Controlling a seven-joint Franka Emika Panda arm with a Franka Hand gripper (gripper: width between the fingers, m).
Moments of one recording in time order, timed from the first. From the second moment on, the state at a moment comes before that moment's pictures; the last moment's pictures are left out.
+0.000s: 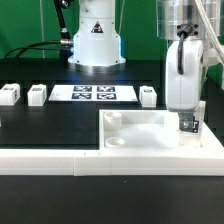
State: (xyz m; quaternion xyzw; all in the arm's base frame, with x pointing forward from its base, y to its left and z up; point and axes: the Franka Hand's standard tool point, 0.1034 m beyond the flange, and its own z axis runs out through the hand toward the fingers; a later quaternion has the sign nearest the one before) arm 0.628 0.112 0.069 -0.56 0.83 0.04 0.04
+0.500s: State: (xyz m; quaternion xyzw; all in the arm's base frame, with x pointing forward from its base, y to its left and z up) arm 0.628 0.112 0.068 -0.56 0.83 0.04 0.04
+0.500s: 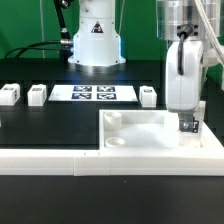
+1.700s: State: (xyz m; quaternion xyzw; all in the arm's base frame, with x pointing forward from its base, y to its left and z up) arm 0.601 0.115 0.100 -0.75 0.66 0.04 0.06
